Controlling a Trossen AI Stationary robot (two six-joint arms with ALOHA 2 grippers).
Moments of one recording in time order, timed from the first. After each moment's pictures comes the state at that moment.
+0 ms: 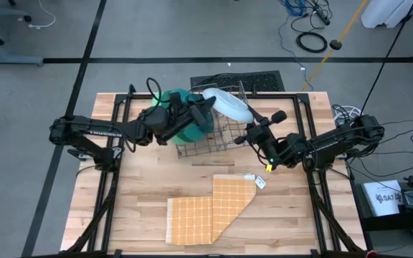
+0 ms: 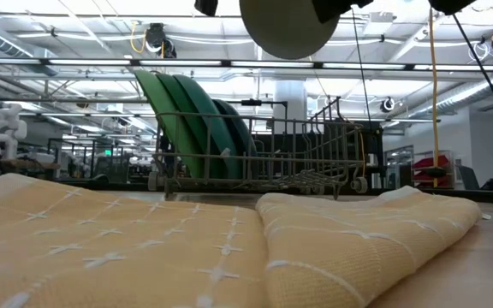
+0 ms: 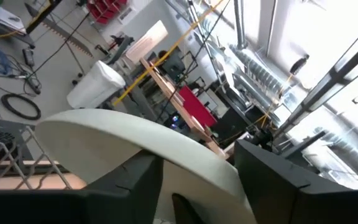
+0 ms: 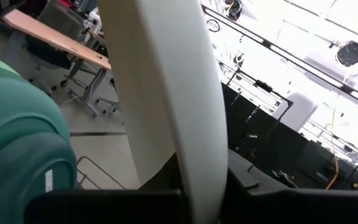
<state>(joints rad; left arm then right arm) 0.01 1.44 1.19 0.47 -0.60 -0.76 0.22 1.40 0.77 1.28 1.24 -1.17</state>
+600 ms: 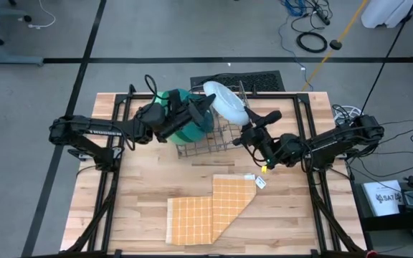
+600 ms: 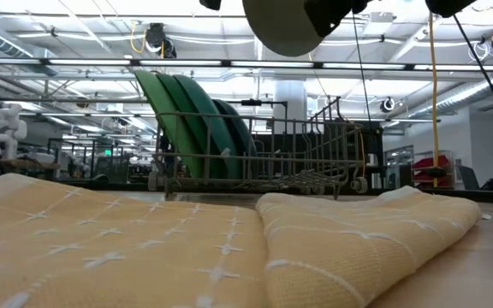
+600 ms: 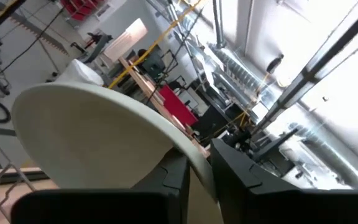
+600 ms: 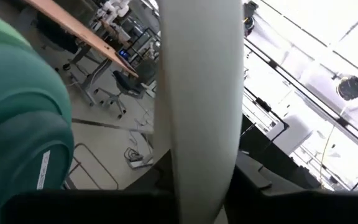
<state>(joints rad) 0.05 1.44 1.19 0.52 -0.51 -0.73 0.22 1.41 0.77 1.14 1.18 -1.22</state>
